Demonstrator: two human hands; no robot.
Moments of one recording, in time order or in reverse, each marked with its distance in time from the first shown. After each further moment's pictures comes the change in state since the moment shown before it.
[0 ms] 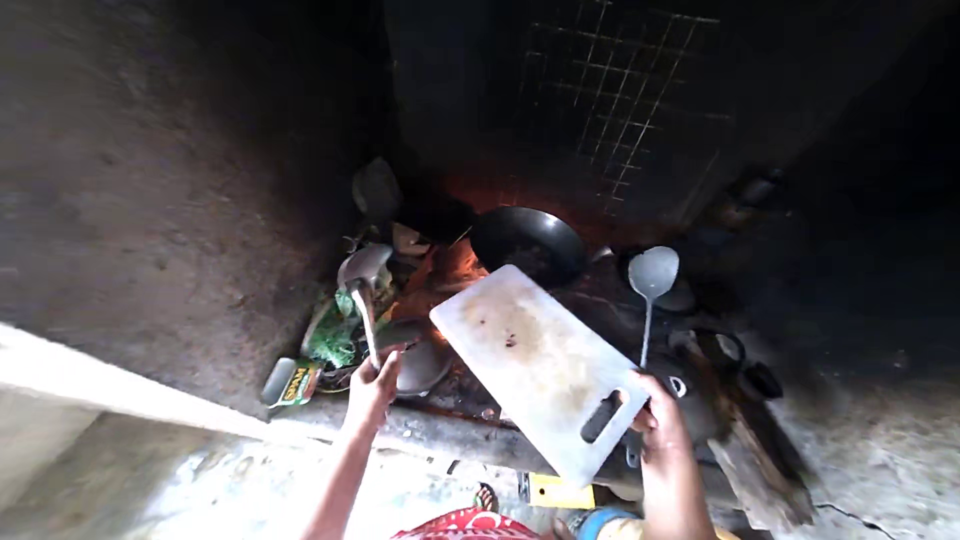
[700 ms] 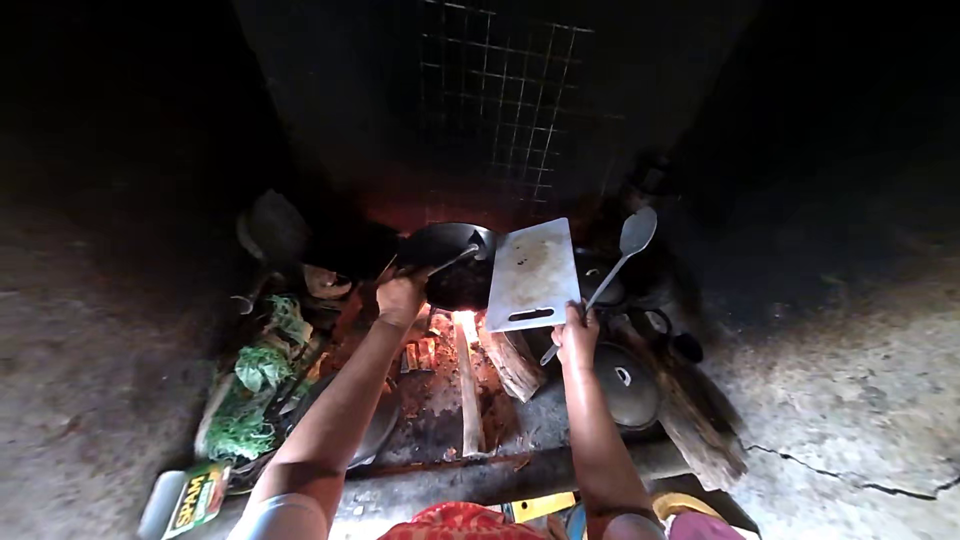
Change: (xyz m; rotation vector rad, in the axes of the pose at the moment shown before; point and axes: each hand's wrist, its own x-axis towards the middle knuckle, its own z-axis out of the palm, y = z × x) left_hand 0.202 0.053 0.229 1.223 -0.177 0.660; right_hand 0.157 -0.024 0.033 0.043 0.449 -0.467
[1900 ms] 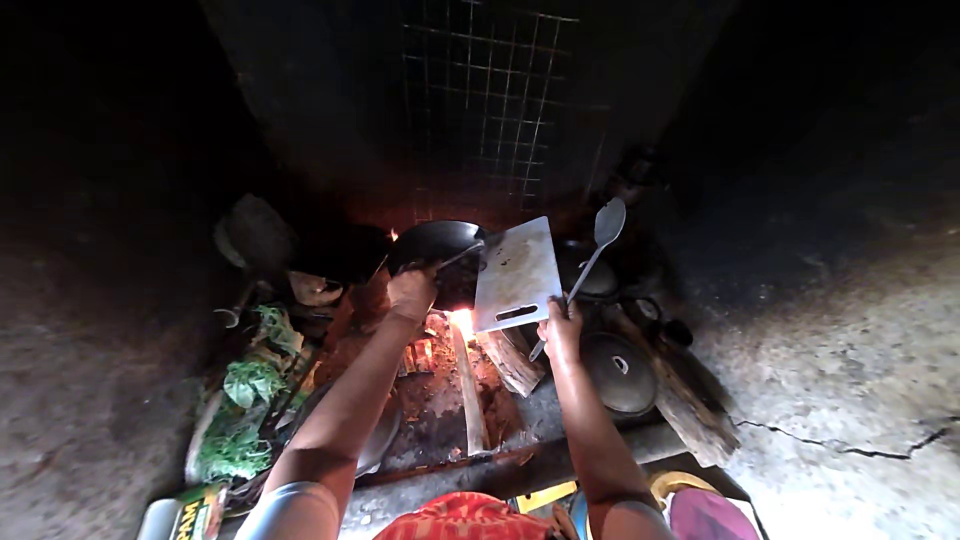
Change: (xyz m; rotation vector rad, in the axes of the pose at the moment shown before) left_hand 0.022 0.027 0.002 0.064 -0.204 -0.032; right_hand -0.007 0.016 0.019 -0.078 -0.014 0.044
